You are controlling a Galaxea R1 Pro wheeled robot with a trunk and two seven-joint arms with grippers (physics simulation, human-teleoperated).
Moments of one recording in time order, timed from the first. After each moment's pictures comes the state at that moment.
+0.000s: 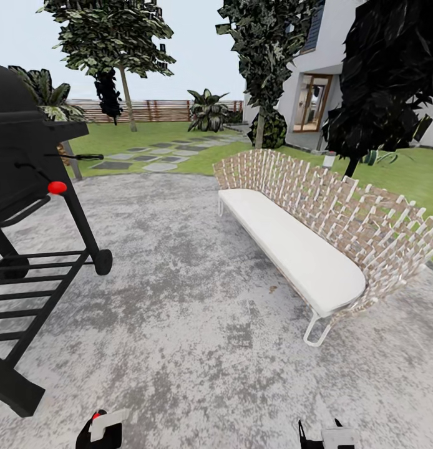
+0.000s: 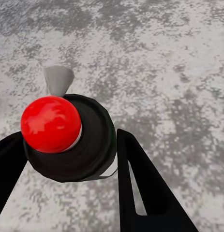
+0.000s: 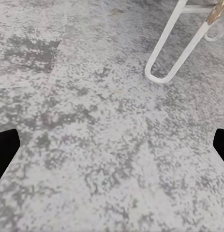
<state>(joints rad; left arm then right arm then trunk) -0.25 0.02 0.09 -0.41 0.00 -0.45 0.25 -0.12 -0.03 -0.07 -0.55 0.22 -0.52 -0.17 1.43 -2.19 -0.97</state>
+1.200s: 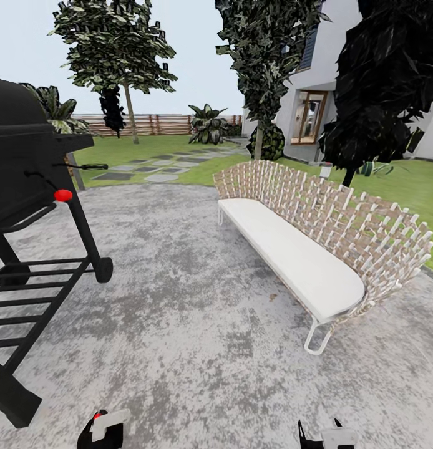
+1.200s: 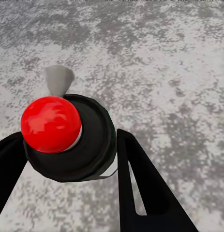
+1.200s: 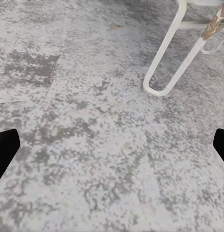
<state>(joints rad) -0.25 0.01 0.09 -0.41 -0.01 -0.45 0.25 -0.12 -0.03 -0.07 -0.55 0.22 -0.52 -0.17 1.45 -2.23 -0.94</state>
